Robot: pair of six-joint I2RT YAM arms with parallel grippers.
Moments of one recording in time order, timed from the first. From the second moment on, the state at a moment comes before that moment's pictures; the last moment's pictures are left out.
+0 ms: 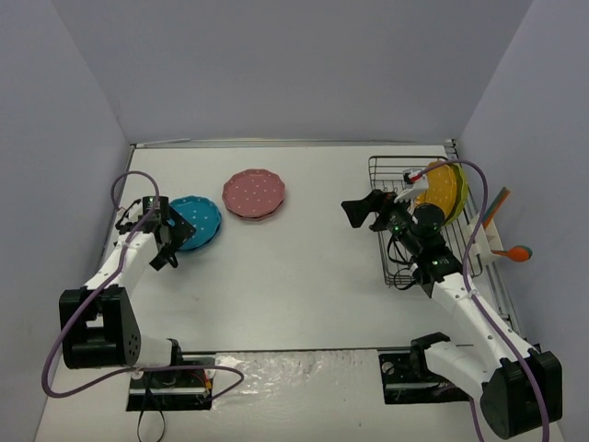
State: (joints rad) left arm 0.05 1.37 0.88 -0.56 -0.18 -0.80; right arm 0.27 0.97 0.61 0.26 -0.25 0.47
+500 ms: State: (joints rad) left arm 0.12 1.52 0.88 -0.46 -0.09 -0.91; right arm 0.28 0.93 0.54 0.27 -0.29 0.47
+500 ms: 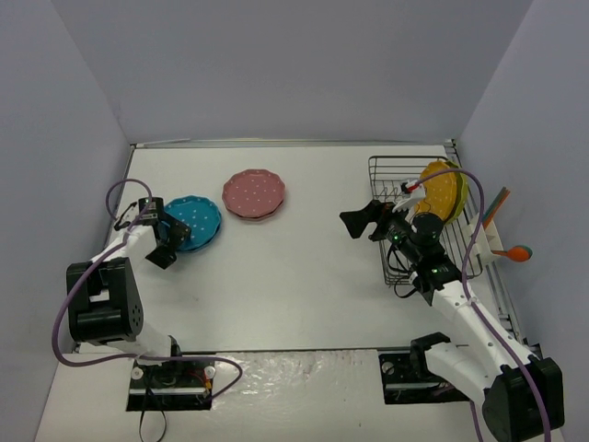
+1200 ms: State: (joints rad) left arm 0.15 1.50 0.86 -0.42 -0.04 -0.96; right arm 0.30 0.92 0.53 0.28 -0.29 0.48
